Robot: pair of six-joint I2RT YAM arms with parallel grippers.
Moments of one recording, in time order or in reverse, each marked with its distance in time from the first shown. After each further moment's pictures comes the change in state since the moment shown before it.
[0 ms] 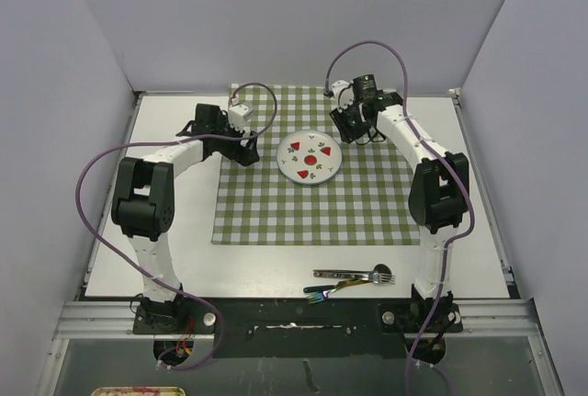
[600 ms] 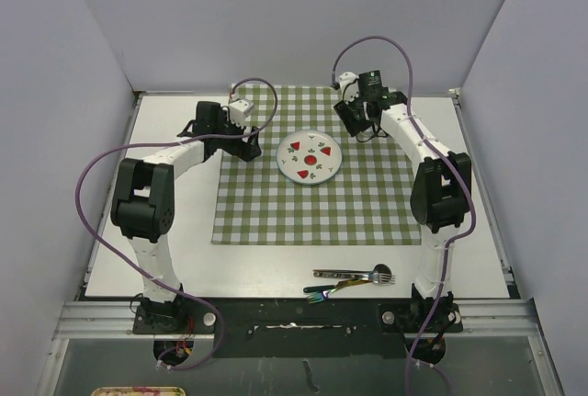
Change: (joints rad) left arm -0.010 -0.021 -0.016 0.090 -0.026 -0.042; right arm -0.016 0.000 0.000 0.100 0.146 -0.017
